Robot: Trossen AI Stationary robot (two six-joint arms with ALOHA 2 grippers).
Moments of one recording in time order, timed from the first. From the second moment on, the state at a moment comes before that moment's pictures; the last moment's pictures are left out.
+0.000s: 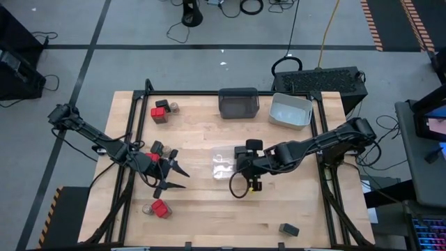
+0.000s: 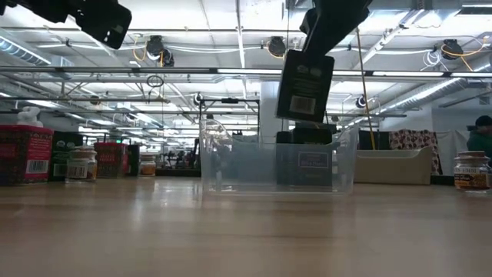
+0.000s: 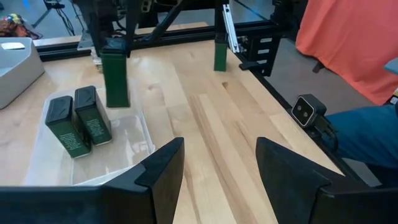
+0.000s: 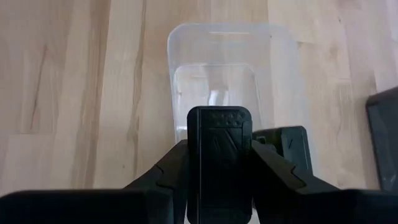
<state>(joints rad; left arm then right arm) -0.49 0.92 0.48 0.10 -0.16 -0.06 0.29 1.64 1.37 -0.79 0.28 0.20</state>
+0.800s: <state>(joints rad) -0.49 0.92 0.48 0.07 -0.16 -0.04 0.27 1.65 1.37 -0.77 0.26 0.17</state>
